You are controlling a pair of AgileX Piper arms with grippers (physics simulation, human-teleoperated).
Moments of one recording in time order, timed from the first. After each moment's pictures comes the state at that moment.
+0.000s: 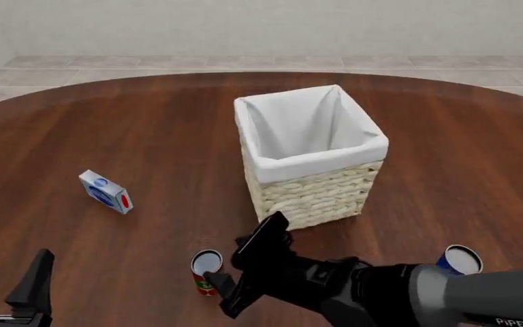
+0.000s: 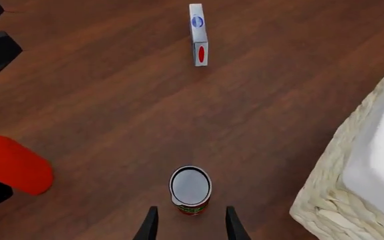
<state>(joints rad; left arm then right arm) 0.00 0.00 0.00 0.00 0.00 0.97 1.64 -0.71 -0.33 0.02</state>
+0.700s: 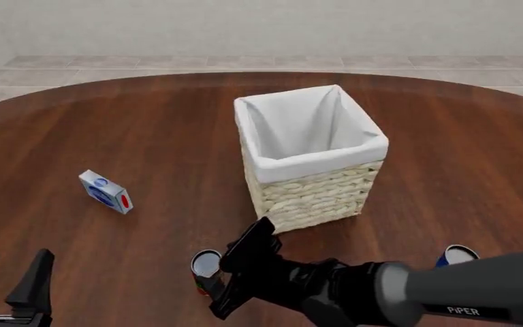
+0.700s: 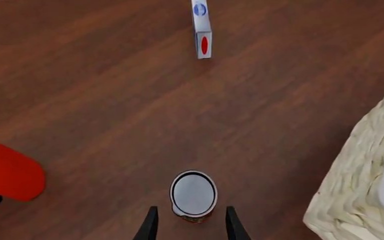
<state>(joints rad) 0.00 0.00 0.00 0.00 0.00 0.98 1.76 -0.76 -0.36 0.04</state>
